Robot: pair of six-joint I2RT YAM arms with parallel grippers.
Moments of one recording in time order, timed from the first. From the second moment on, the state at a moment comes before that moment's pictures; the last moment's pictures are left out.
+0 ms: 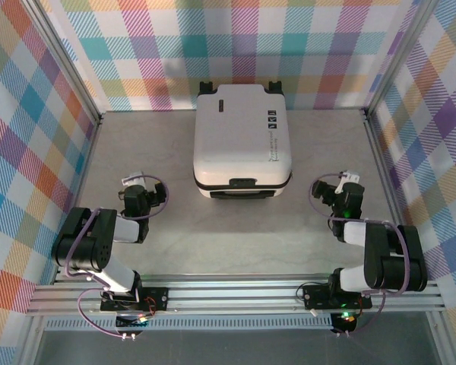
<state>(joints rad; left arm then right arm) -0.06 1.57 0.33 0.81 -0.24 -0.17 -0.06 1.41 0.30 0.67 0.00 0.19</state>
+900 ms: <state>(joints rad) -0.08 1.57 0.38 0.80 -0.26 -0.15 0.03 1.54 0.39 0.72 -0.01 0.07</state>
